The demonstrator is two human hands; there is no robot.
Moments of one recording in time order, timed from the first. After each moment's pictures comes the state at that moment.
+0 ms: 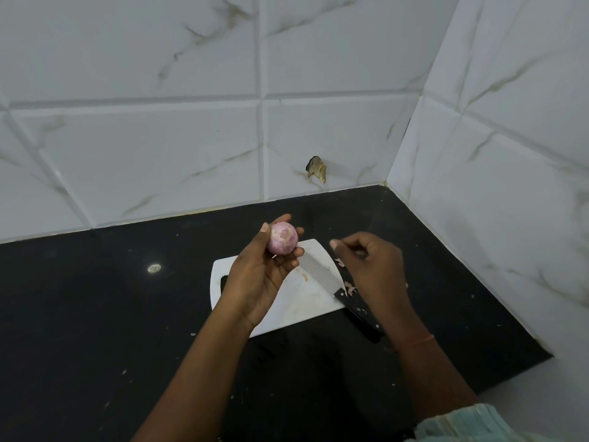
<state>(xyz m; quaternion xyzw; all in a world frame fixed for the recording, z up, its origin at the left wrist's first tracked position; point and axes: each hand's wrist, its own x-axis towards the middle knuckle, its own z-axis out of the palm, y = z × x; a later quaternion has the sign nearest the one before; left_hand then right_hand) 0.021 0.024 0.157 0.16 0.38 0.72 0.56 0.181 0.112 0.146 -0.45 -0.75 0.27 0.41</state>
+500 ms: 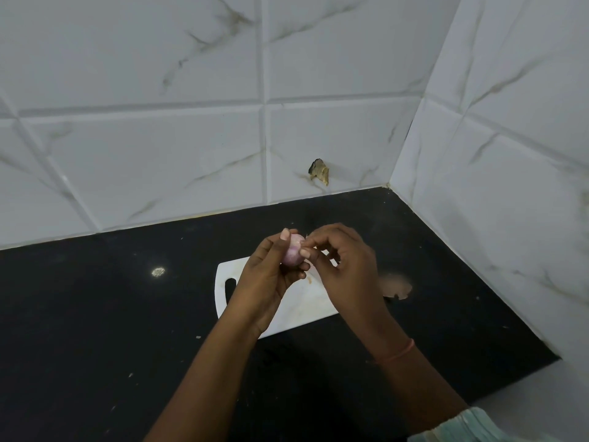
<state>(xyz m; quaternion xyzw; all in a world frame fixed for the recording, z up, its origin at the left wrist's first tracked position) 0.028 0.018 0.158 0.22 0.45 0.69 0.52 0.148 0.085 0.156 -0.30 -0.81 0.23 0.45</state>
